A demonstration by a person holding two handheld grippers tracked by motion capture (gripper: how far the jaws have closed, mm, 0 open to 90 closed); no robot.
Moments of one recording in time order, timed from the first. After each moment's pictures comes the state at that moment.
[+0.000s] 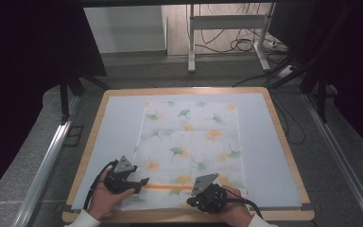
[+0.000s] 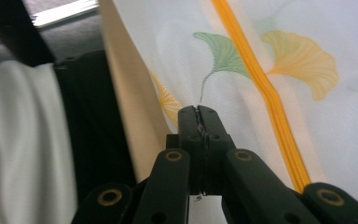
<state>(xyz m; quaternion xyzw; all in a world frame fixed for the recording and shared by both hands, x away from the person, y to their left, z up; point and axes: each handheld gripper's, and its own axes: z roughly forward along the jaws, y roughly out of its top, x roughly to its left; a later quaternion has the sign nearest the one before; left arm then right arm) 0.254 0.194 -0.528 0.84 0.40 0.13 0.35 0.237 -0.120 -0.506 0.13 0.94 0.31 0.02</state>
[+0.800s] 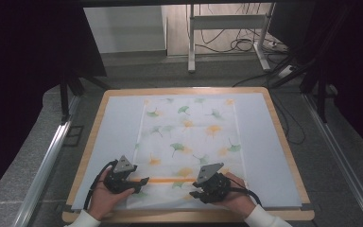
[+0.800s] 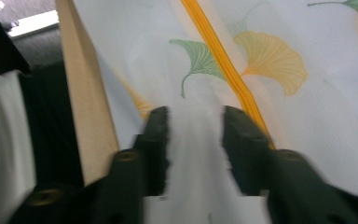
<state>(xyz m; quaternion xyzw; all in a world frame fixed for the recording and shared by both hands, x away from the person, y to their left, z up) 0.254 0.194 -0.526 0.83 0.40 0.13 0.36 0.266 -0.131 -0.504 0.14 0.94 0.32 0.04</state>
